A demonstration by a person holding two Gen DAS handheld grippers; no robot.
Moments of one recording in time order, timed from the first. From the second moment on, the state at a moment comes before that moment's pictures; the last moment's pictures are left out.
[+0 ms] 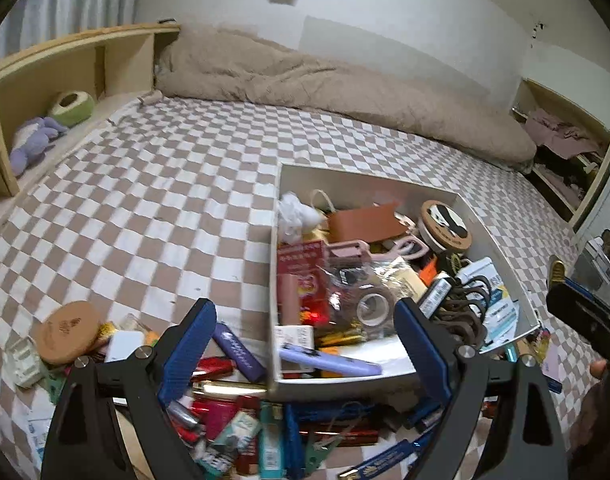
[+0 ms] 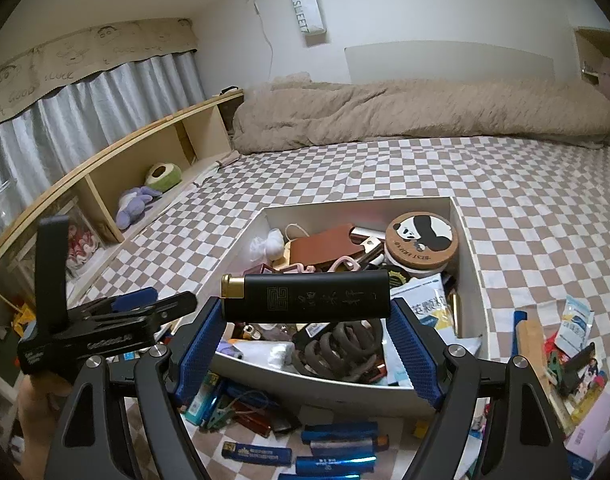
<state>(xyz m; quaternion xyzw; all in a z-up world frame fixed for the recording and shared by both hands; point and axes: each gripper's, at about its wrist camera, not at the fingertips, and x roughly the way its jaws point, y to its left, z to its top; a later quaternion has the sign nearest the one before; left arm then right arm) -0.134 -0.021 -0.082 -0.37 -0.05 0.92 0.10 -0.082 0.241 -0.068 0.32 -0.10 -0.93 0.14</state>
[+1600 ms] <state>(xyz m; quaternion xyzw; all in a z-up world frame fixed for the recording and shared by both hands) -0.137 -0.093 -0.098 -0.36 -0.10 0.92 0.05 -0.165 0.056 -0.113 0.40 0.50 -0.70 0.30</state>
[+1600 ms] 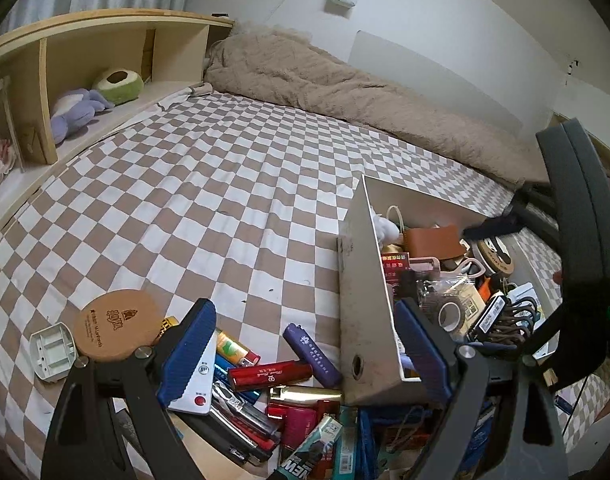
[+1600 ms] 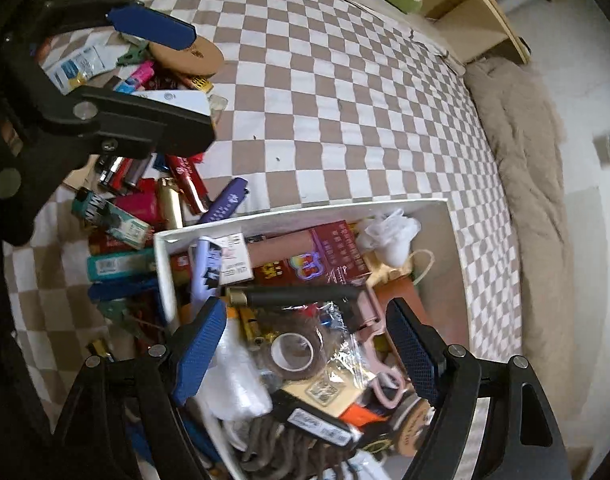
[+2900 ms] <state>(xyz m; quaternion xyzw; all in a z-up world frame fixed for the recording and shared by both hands) -0.119 -0.066 -0.084 -0.34 -0.05 0.93 0.07 -0.106 0.137 -0.063 0.34 0.29 -0.87 0.20</state>
